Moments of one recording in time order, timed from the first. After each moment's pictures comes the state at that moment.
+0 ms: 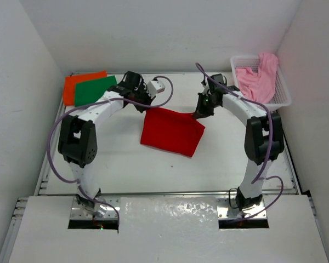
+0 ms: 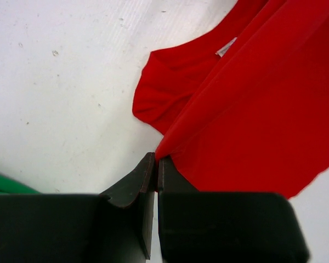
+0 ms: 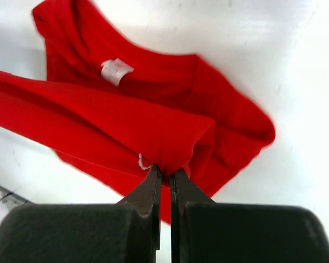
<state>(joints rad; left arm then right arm) -0.34 1.85 1.51 -0.56 0.33 0.55 0.23 1.88 1.43 -0.62 -0.32 0.36</state>
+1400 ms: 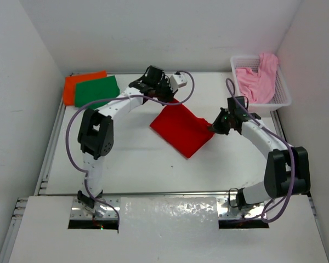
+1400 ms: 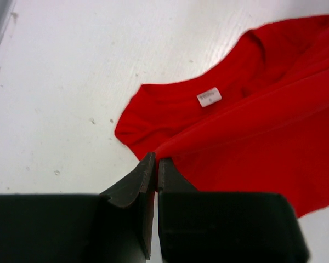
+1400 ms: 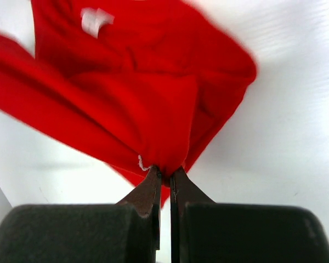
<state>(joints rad) -0.47 2.08 1.80 -0.45 0.40 0.53 0.15 1.45 0.90 -0.42 -0.20 0.66</state>
